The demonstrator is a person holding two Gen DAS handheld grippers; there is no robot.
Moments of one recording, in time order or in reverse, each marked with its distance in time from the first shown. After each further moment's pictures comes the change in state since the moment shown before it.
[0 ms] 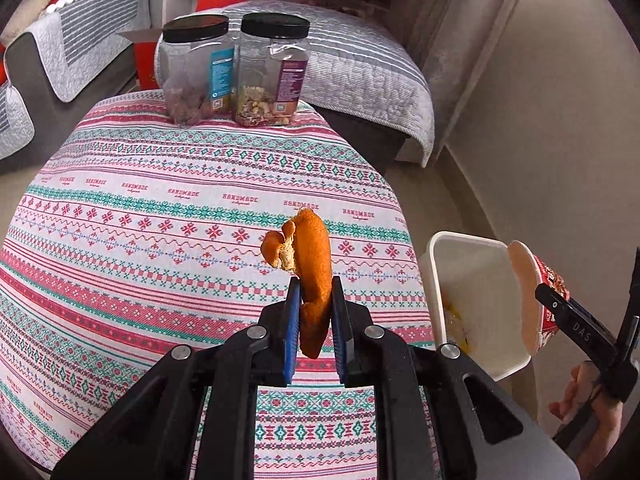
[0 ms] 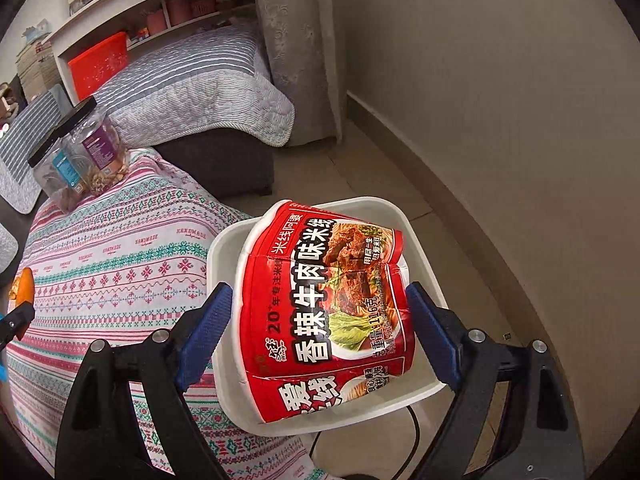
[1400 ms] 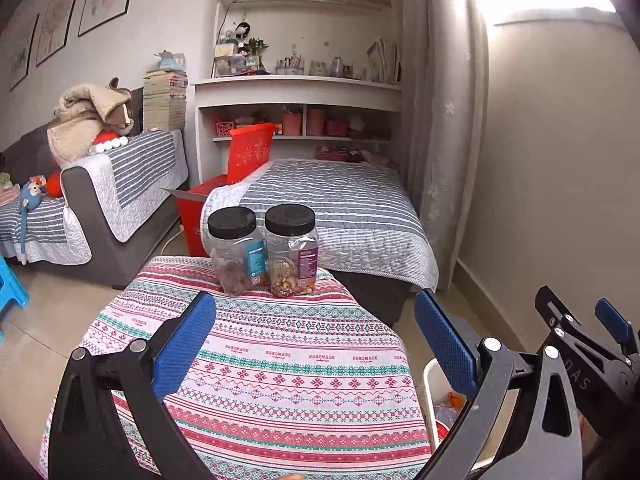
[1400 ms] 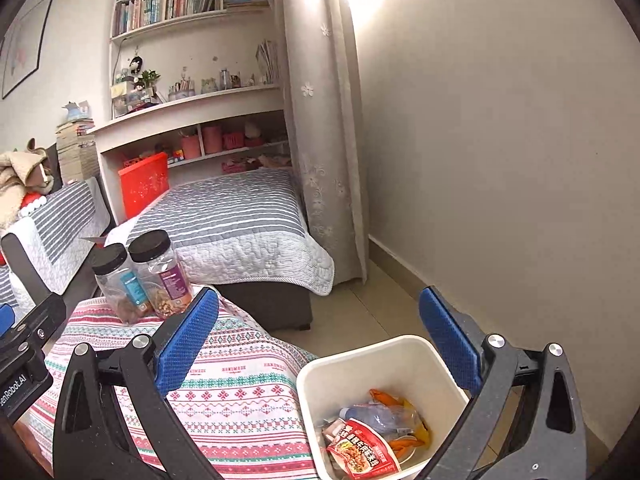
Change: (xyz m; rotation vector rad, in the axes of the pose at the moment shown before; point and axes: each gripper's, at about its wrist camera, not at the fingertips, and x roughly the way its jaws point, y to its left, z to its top) left arm -0.128 -0.036 0.028 0.098 -0.531 0.198; right arm -0.131 0.082 0.019 0.012 -0.507 0.047
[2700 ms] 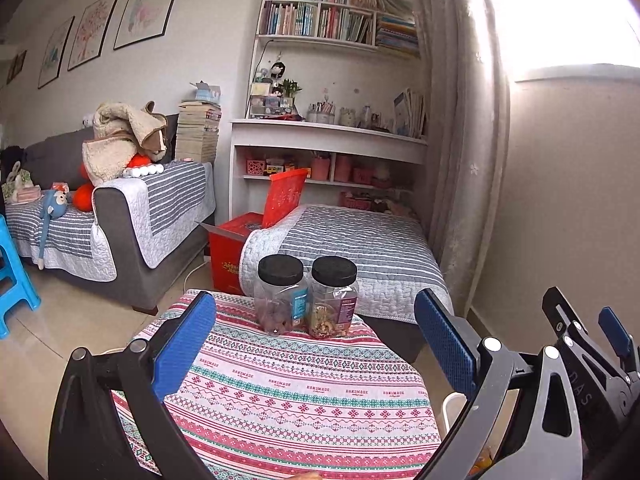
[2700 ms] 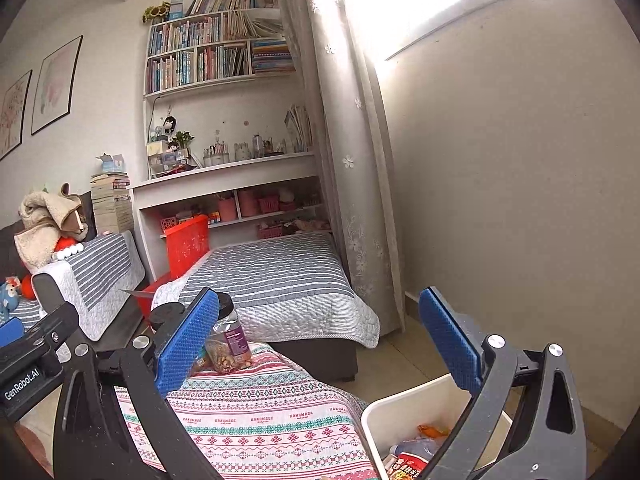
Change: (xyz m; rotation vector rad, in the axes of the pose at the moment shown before) left arm -0.055 0.063 0.025 -0.066 -0.135 0.027; right arm -0.068 0.054 0.013 0.037 -0.223 0.071
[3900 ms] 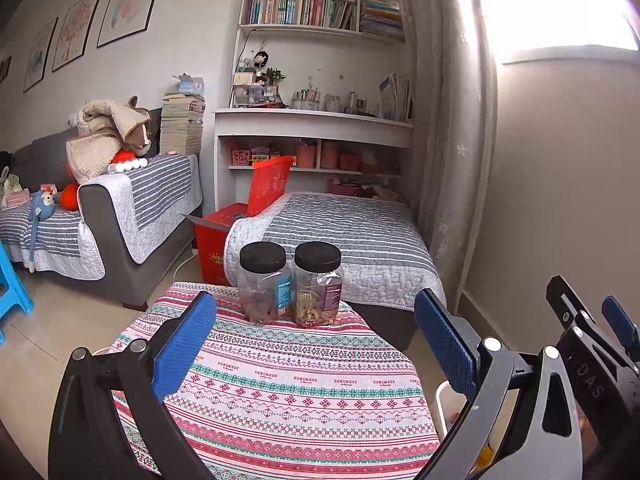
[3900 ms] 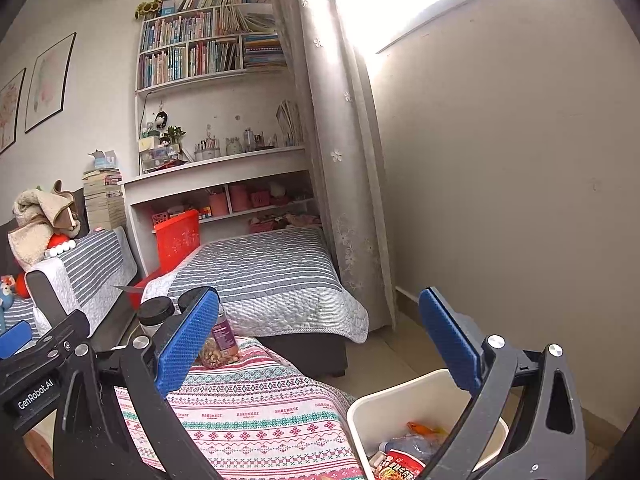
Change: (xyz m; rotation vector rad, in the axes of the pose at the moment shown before) left arm 0.013 -0.021 -0.010 0.028 0.037 -0.033; right arm 0.005 -0.009 -0.004 0.001 0.021 -0.030
